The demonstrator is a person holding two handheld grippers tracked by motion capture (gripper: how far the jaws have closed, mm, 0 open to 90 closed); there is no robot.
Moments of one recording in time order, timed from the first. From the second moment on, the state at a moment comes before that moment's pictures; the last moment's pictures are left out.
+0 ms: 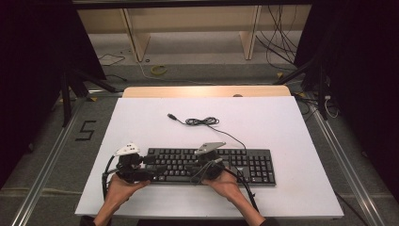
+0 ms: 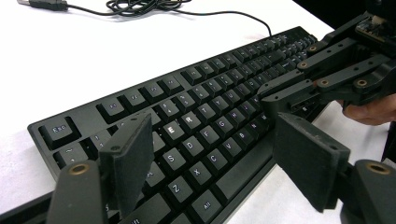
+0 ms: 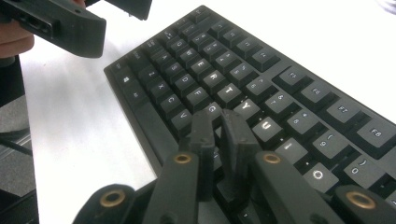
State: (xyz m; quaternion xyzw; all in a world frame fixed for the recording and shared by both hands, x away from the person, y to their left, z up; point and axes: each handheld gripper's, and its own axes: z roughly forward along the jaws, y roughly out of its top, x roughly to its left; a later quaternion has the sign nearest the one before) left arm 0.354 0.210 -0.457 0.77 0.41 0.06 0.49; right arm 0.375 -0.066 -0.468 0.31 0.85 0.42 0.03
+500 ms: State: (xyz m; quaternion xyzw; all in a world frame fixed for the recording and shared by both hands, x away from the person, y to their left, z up) left arm 0.355 0.209 -0.456 0.77 0.41 0.06 0.48; right arm 0.374 -0.069 -0.465 0.31 0.85 0.43 0.03
